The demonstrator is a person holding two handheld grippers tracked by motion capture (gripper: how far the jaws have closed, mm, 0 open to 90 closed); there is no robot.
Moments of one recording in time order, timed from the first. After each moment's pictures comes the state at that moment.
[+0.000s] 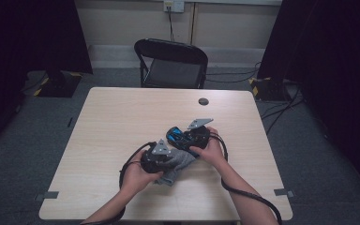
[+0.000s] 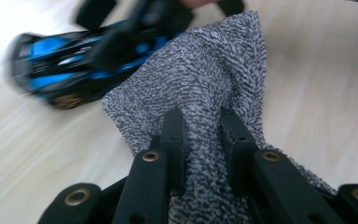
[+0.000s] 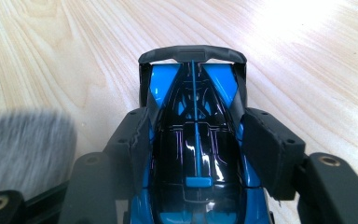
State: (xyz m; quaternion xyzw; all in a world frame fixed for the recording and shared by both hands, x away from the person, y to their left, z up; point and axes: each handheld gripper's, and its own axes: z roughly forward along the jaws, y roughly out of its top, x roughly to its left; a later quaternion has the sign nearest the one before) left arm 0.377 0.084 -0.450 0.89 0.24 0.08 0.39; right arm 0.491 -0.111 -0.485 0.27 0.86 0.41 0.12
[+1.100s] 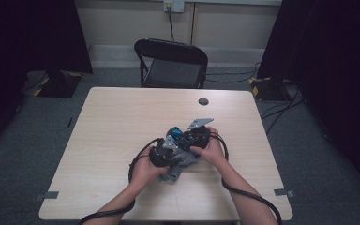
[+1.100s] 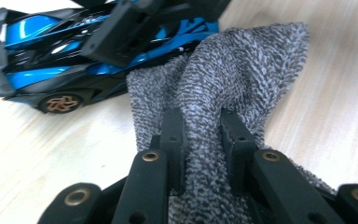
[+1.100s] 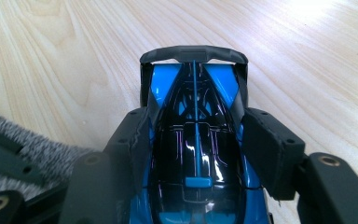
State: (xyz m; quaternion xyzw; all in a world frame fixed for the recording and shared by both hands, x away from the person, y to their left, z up) left arm 0.413 0.075 -0.472 0.89 0.27 0.08 0.35; right arm 0.491 -0.113 -0.485 0.27 0.87 0.41 0.11
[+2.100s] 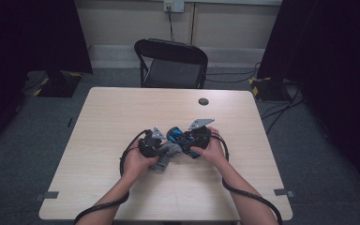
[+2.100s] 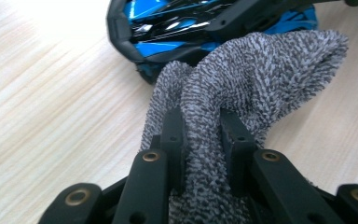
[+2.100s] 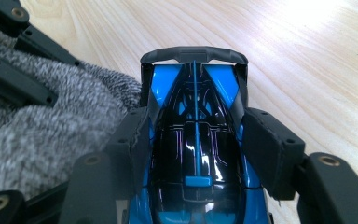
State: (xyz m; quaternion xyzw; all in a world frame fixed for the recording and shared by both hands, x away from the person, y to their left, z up) left arm 0.439 0.111 -0.469 0.88 0.33 0.12 0.32; right arm 0.491 -0.115 -0.486 0.26 0.86 0.42 0.11
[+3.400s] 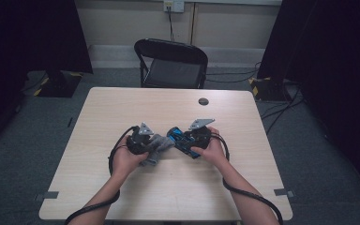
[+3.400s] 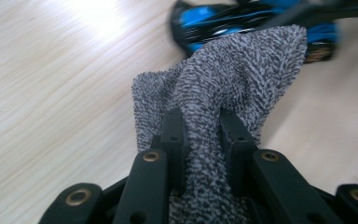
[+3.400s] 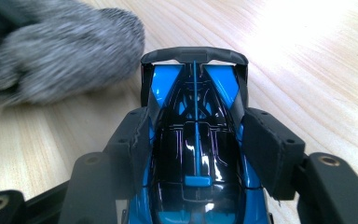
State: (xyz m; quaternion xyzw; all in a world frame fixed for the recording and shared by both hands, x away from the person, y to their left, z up) left arm 0.427 0.135 -0.448 0.86 0.34 0.14 0.35; right arm 0.491 -0.116 -0.487 0.26 0.86 0.42 0.11
